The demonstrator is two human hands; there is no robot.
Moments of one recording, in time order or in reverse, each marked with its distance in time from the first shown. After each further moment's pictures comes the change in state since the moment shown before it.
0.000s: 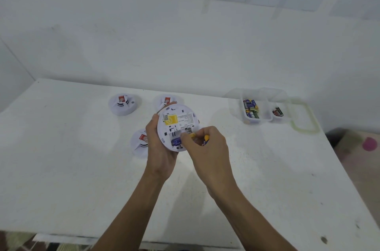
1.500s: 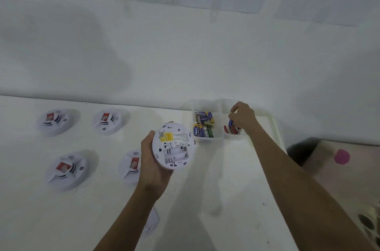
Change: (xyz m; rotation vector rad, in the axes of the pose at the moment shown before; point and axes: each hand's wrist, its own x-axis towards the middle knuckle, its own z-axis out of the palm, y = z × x) left_hand 0.066 -0.133 0.120 -0.015 0.061 -0.154; right_hand 0.325 0.138 -0.238 -0.397 0.006 0.051
